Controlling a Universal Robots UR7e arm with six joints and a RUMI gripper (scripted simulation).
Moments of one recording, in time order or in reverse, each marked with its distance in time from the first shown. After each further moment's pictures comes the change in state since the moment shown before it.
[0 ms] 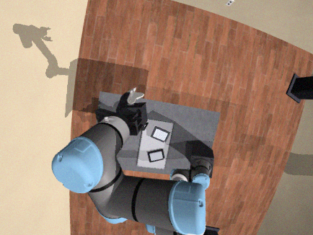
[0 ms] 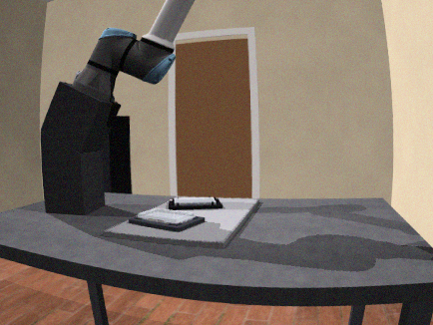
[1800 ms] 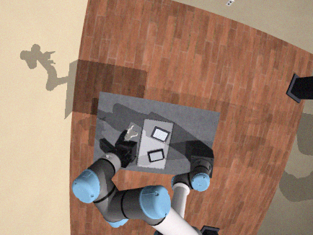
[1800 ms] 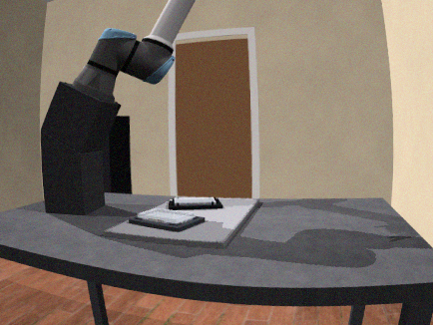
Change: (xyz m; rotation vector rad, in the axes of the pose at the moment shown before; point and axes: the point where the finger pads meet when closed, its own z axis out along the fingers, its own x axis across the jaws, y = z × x) arm -0.186 -0.076 0.066 -0.054 -0.131 0.167
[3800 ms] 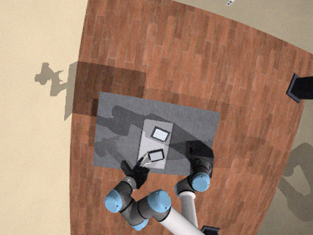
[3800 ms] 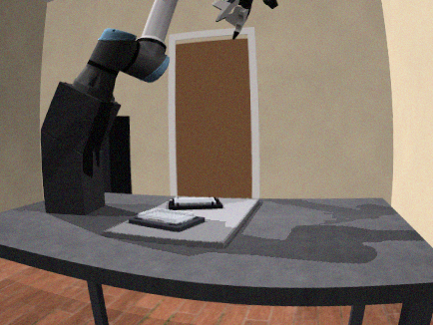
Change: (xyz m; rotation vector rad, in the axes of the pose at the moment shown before) arm -0.205 0.050 0.116 -0.126 -0.060 0.166
